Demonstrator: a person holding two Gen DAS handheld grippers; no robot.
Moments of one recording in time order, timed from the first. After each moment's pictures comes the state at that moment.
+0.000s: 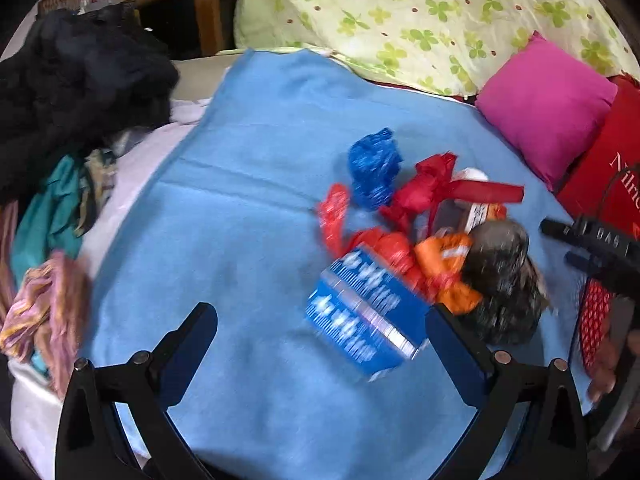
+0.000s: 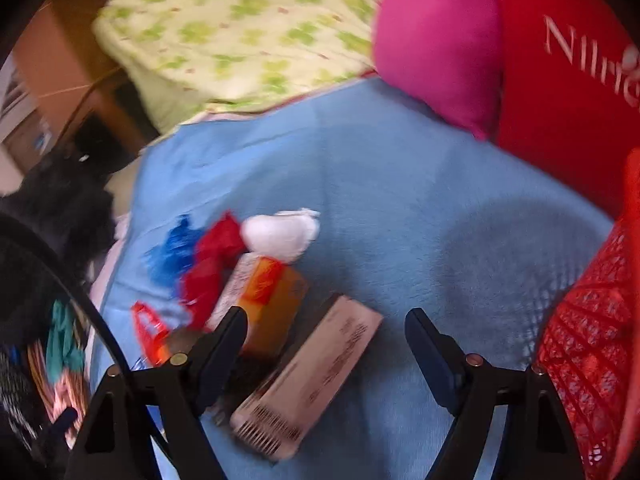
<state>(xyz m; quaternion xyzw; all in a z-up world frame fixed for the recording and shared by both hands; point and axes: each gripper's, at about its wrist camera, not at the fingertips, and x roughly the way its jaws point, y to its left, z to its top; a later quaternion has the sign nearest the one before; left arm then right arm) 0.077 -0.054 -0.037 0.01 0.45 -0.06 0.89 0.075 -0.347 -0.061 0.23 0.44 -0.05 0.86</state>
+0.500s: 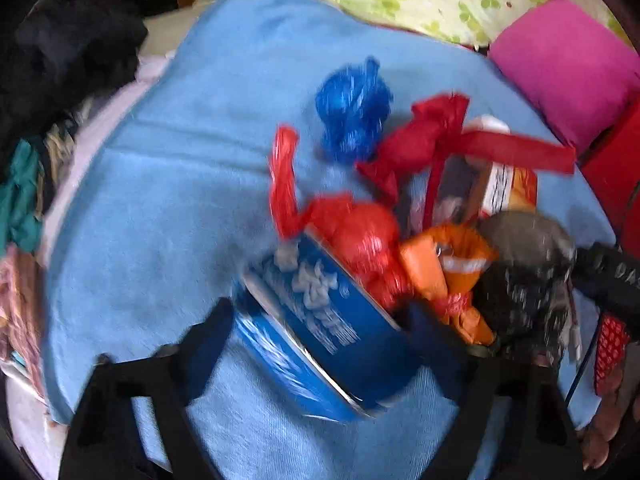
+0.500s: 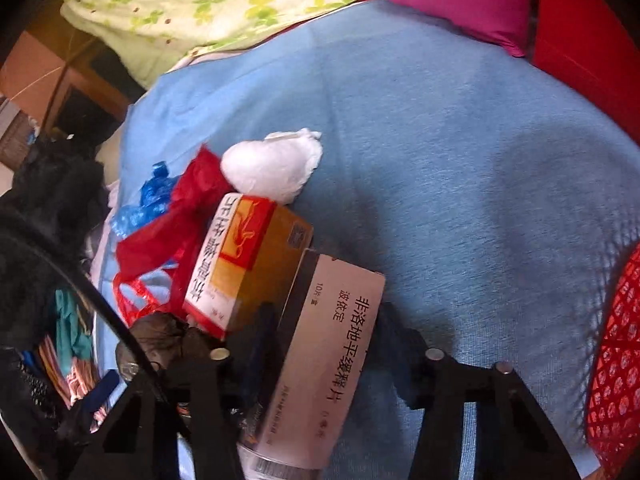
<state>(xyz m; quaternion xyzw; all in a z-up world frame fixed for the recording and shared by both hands) 0.118 -0.092 -0.088 0.01 0.54 -0.06 0.84 0.105 -0.335 -0.105 0.24 0.53 -0.02 0.82</state>
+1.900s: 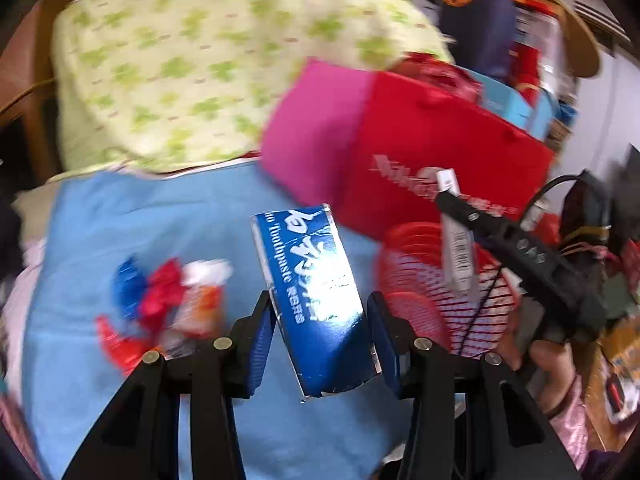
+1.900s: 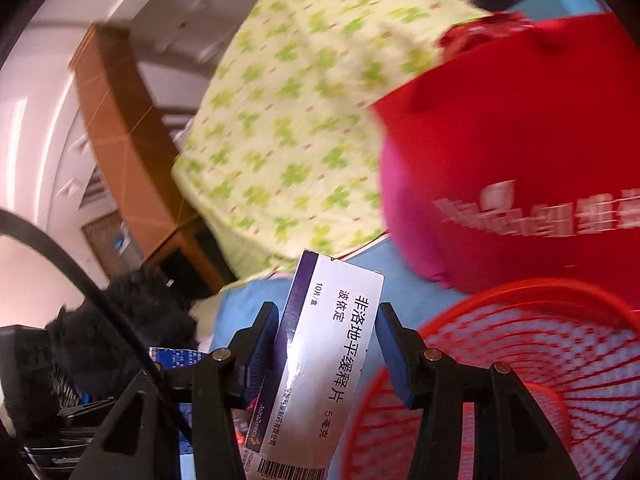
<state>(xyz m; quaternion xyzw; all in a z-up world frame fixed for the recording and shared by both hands) -0.014 -0.247 0.087 0.06 0.34 -0.36 0.86 -0.076 -0.476 0.045 0.28 0.14 0.00 0.95</state>
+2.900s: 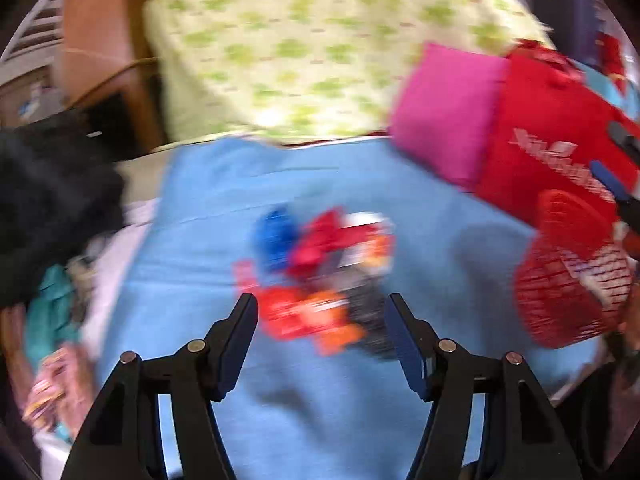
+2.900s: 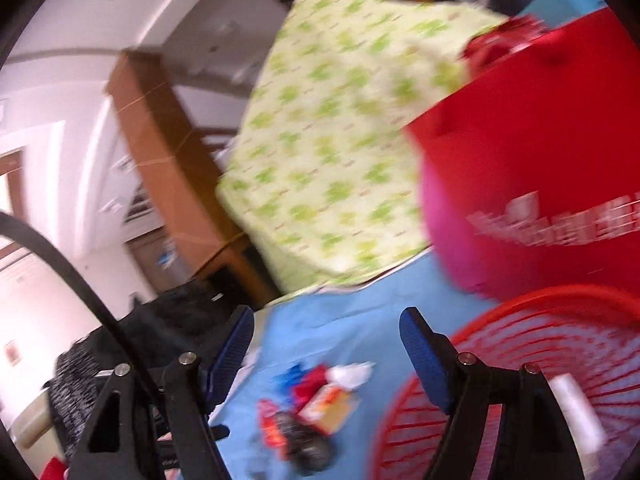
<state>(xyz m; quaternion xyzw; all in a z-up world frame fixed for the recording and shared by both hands) -0.004 -0.103 0.038 0.10 0.34 -0.14 0.92 -0.082 -0.455 0.051 0.29 0.10 0.12 0.95</state>
